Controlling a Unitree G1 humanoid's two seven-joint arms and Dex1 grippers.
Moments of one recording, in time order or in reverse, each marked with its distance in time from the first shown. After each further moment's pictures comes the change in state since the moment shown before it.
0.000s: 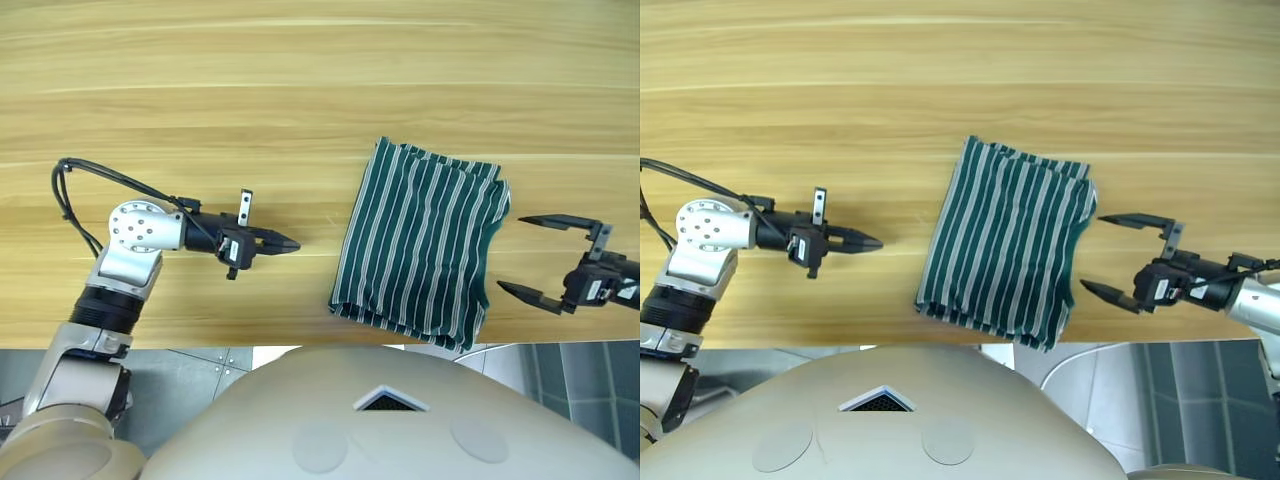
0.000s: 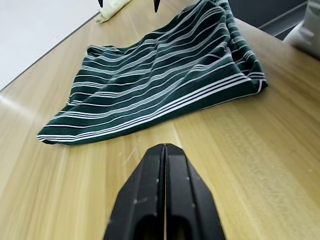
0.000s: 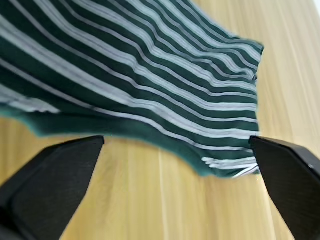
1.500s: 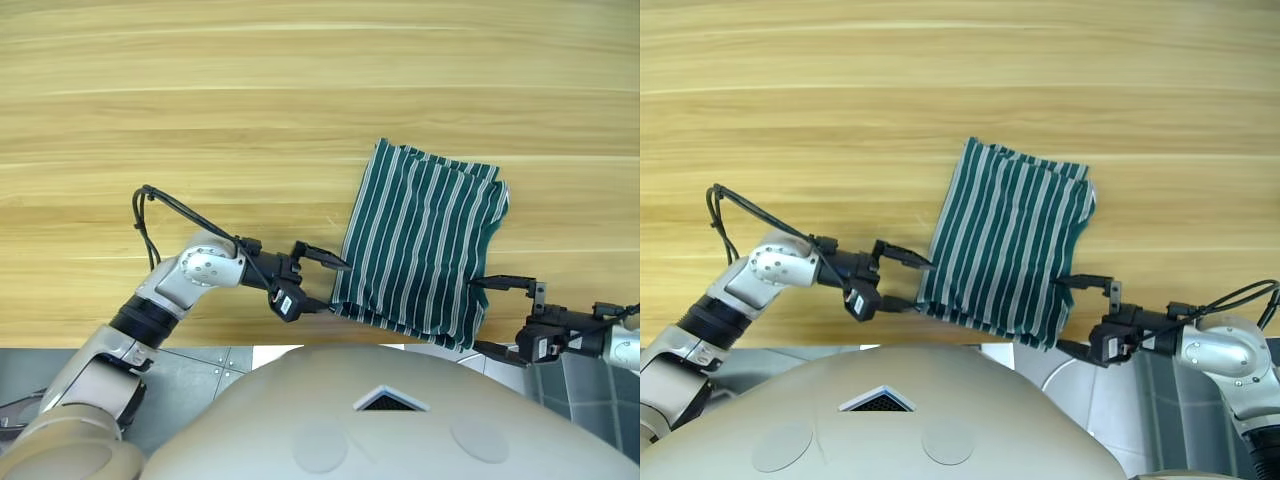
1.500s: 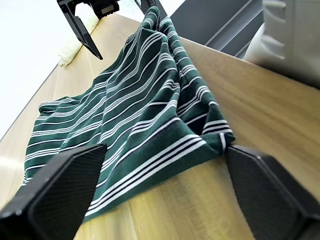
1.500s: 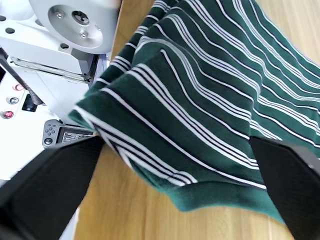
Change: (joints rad) left arm -0.009 -0.046 -0.262 -0.056 0.296 -0.156 0.267; right arm 0.129 0.059 0.130 -0.137 -0.145 -0.025 -0.011
